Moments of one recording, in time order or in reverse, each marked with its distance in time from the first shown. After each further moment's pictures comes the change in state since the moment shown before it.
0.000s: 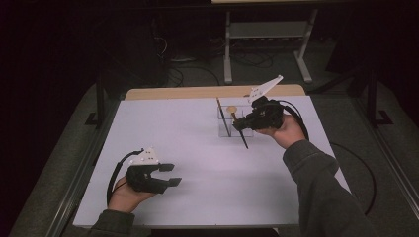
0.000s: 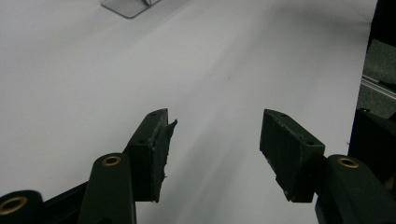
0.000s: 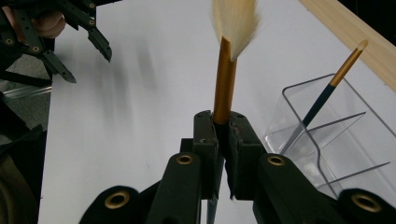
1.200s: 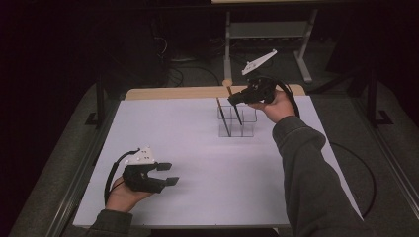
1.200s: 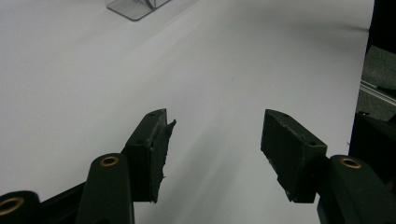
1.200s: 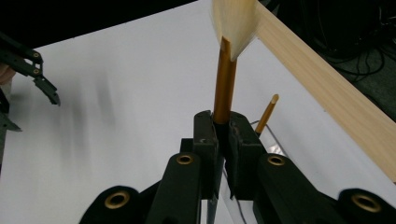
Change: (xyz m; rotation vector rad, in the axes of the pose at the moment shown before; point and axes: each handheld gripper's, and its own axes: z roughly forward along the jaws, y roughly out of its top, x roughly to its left) left arm 0.005 -0.004 -0.004 -0.020 -0.006 -0.008; right arm -0.051 0.043 0.001 -0.033 -0.081 0.048
